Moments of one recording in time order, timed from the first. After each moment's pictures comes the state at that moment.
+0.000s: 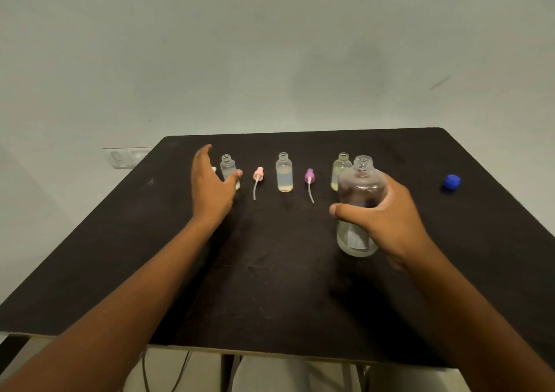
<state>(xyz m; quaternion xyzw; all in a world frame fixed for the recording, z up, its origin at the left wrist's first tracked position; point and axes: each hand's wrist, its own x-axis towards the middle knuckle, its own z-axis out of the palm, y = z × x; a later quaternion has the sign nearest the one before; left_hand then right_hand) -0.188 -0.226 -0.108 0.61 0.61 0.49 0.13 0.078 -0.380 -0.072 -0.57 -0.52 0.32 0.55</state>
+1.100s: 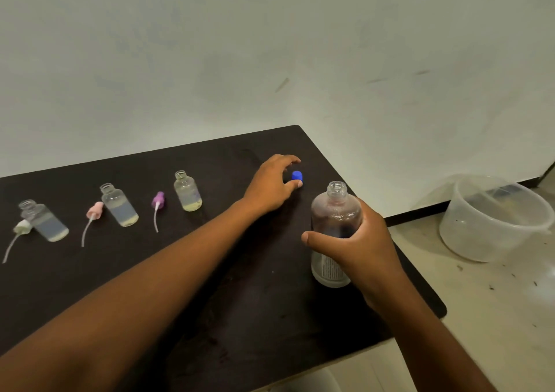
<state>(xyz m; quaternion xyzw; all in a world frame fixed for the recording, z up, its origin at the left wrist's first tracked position) 0.188 -0.238 -0.126 0.88 0.32 0.27 0.21 0.247 -0.475 -0.095 -0.67 -0.37 0.28 0.58</state>
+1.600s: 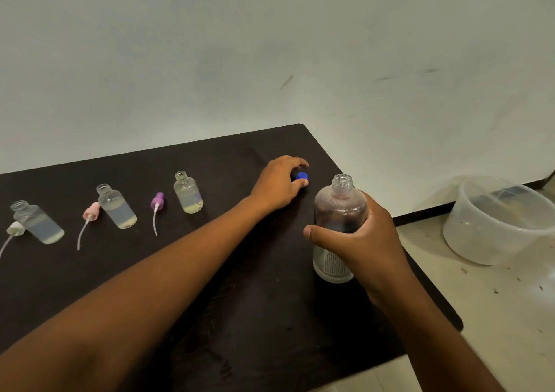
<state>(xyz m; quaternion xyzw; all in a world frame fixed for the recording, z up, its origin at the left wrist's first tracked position) 0.202 -0.225 -0.129 0.89 0.32 0.24 0.20 0.251 -0.458 -0.090 -0.67 -0.37 0.27 0.58</state>
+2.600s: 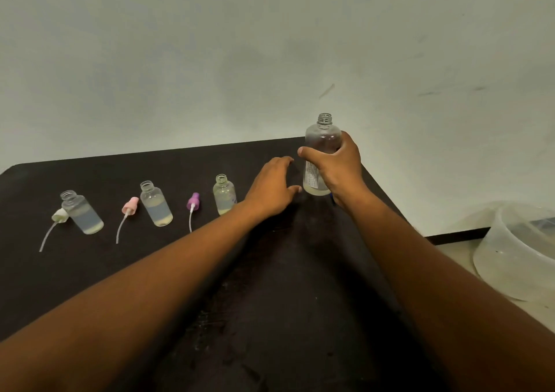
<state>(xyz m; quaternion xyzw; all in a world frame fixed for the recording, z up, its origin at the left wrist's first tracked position) 0.131 -0.198 -0.113 0.86 0.42 0.24 0.19 0.265 -0.259 -0.080 -0.63 -0.40 0.19 0.64</state>
